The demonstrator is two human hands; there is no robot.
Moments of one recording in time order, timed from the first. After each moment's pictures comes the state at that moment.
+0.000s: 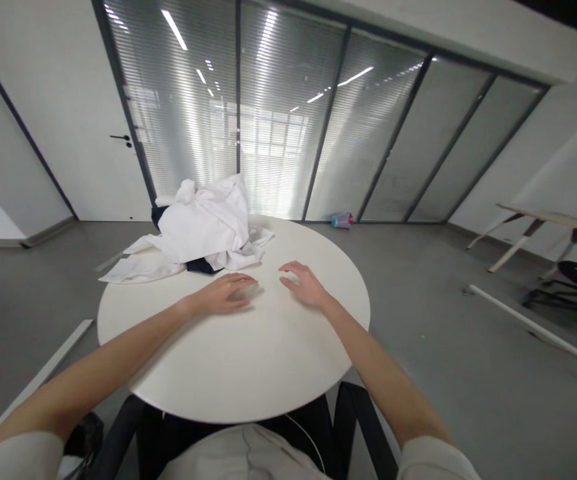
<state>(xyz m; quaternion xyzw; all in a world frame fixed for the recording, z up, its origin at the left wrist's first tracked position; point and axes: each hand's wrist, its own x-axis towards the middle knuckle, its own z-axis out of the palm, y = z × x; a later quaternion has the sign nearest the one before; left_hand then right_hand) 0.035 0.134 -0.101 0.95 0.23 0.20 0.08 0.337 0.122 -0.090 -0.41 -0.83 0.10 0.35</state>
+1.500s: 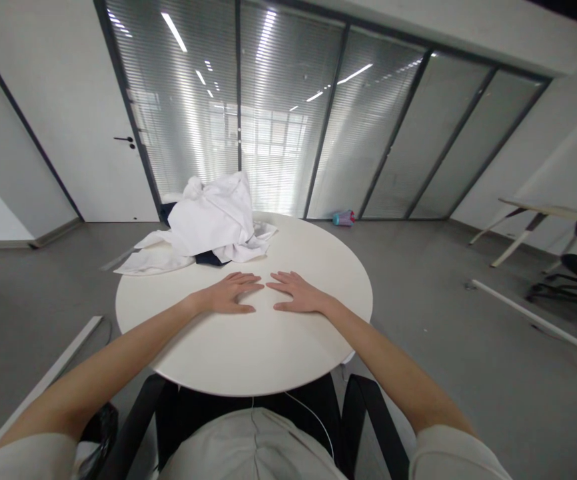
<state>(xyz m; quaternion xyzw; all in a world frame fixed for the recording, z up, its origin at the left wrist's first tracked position) 0.024 0.119 -0.118 0.96 0.25 0.11 0.10 0.318 0.089 -0.101 -0.39 -0.91 0.15 0.09</state>
